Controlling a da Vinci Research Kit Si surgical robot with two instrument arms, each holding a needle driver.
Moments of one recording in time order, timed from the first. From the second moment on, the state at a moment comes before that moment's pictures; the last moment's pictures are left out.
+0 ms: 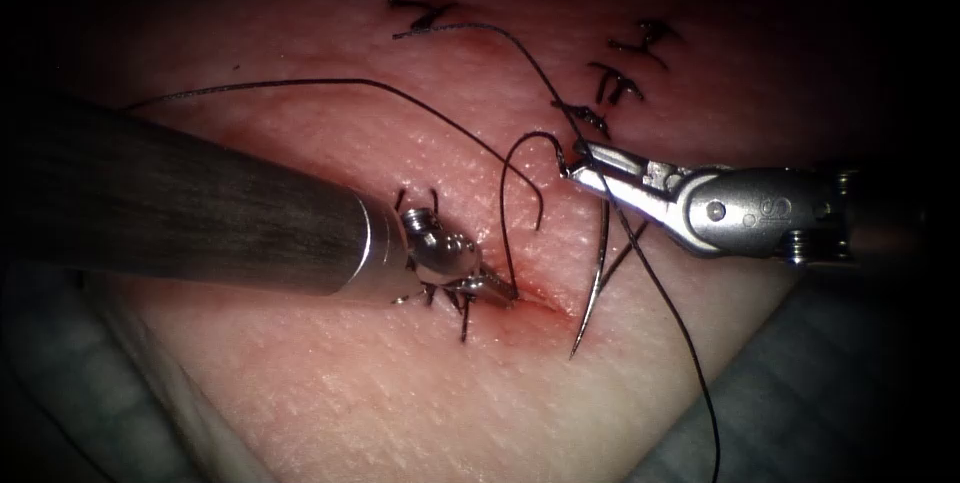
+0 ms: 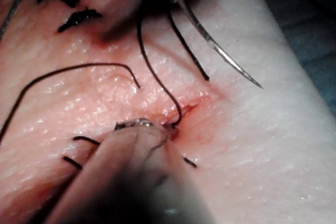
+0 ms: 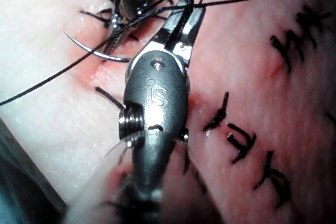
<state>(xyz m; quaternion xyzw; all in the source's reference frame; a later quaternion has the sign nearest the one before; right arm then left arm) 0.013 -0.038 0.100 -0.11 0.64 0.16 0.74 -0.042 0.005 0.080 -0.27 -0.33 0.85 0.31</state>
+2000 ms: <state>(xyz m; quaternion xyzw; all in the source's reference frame) 0.019 -0.040 0.106 -0.27 0.64 -0.05 0.72 -0.041 0.004 0.082 -0.20 -0.35 0.89 0.22</state>
